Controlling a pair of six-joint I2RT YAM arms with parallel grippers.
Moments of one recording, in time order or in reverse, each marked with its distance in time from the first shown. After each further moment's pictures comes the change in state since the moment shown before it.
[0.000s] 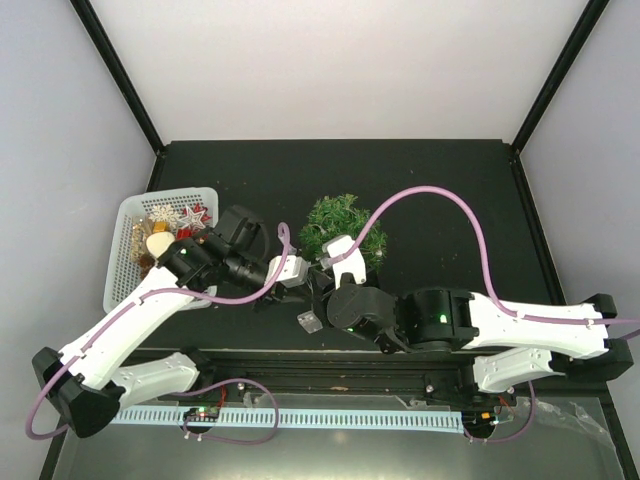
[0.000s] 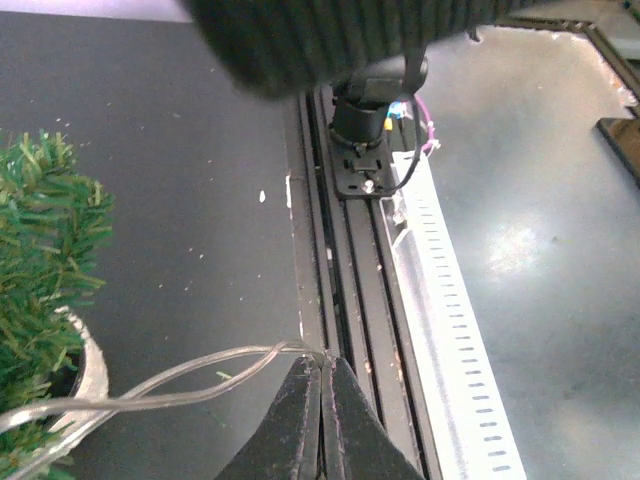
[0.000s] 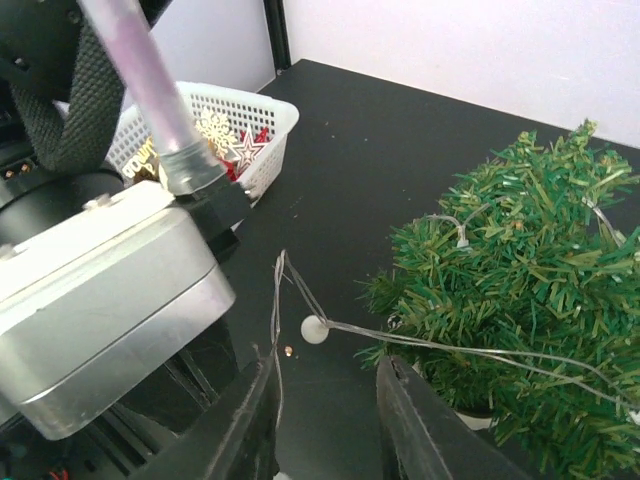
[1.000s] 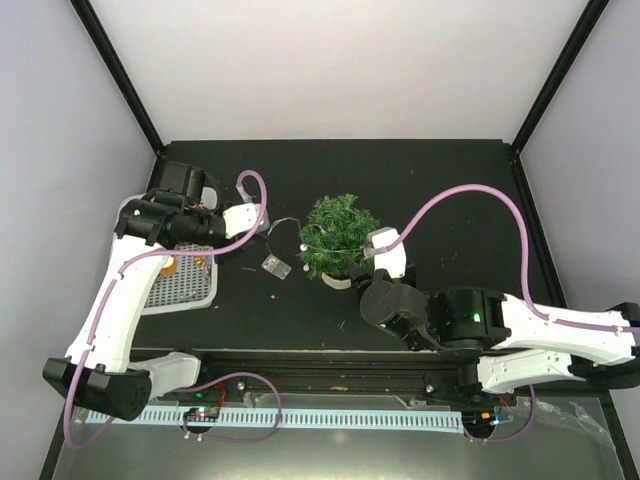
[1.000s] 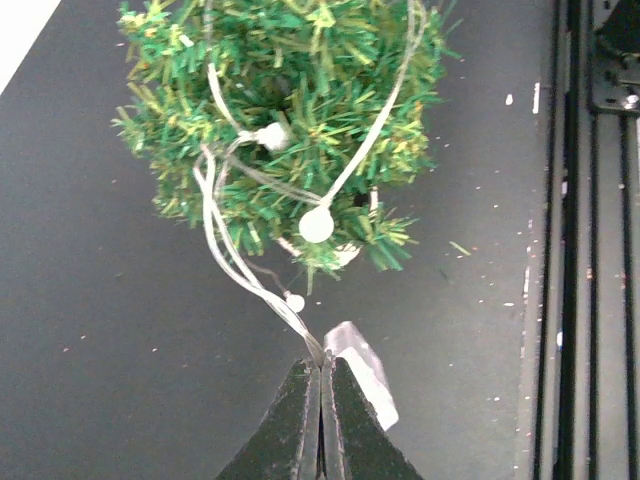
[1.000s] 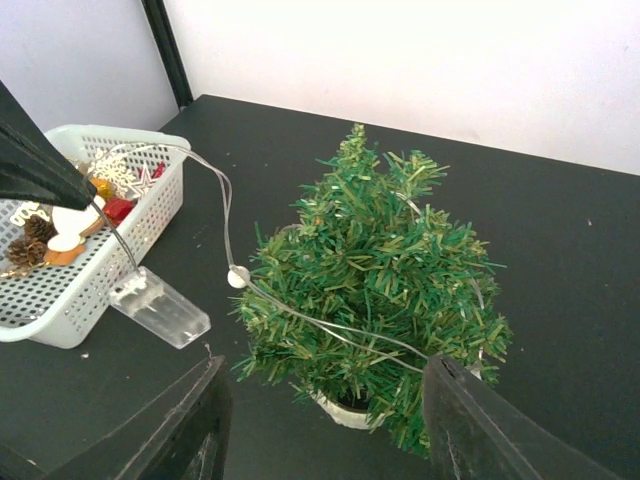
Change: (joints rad) left arm 0.426 0.109 0.311 -0.309 -0.198 0.313; right arm -0.036 -0.158 -0.112 -0.073 0.151 0.063
